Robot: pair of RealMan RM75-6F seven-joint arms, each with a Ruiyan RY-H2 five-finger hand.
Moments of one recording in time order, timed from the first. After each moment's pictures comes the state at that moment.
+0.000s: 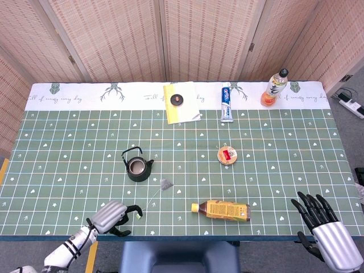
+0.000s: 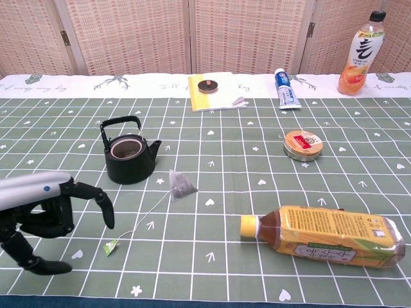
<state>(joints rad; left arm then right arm) -0.48 -1.32 0.05 -1.76 1.59 0.91 -0.10 -0.09 -0.98 -0.14 -1.75 -1.90 1.62 -0.14</state>
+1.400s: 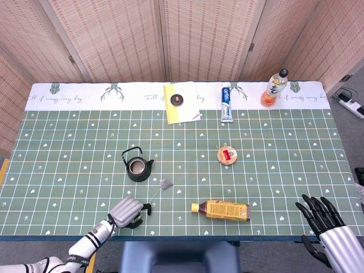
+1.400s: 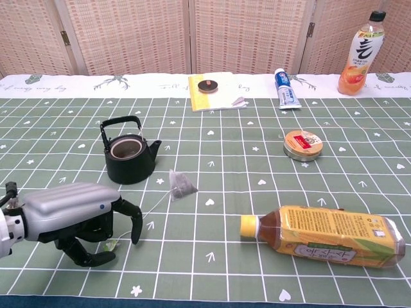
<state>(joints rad) -0.57 -1.51 0.03 -1.64 1.41 0.87 0.22 -0.11 -0.96 -0.15 -1.72 -1.95 1.69 -0.07</state>
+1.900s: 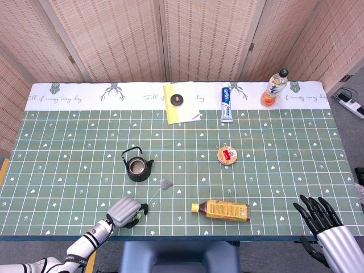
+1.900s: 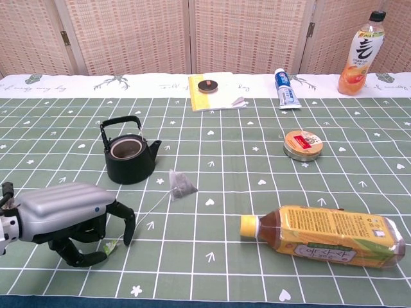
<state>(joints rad) -0.58 -1.49 0.04 -1.66 1.36 0.87 0.31 -0.11 -0.96 -0.15 -1.73 -1.95 1.68 -0.09</state>
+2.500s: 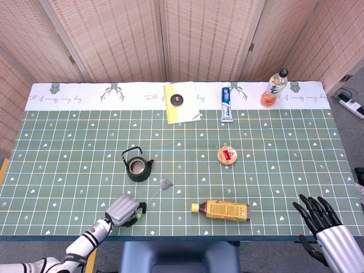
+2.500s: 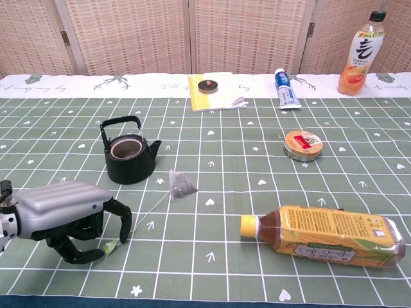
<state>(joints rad) -0.59 -1.49 0.05 -1.66 1.33 0.88 0.32 -0.11 -0.96 -0.15 -1.73 -1.95 1.68 -0.09</state>
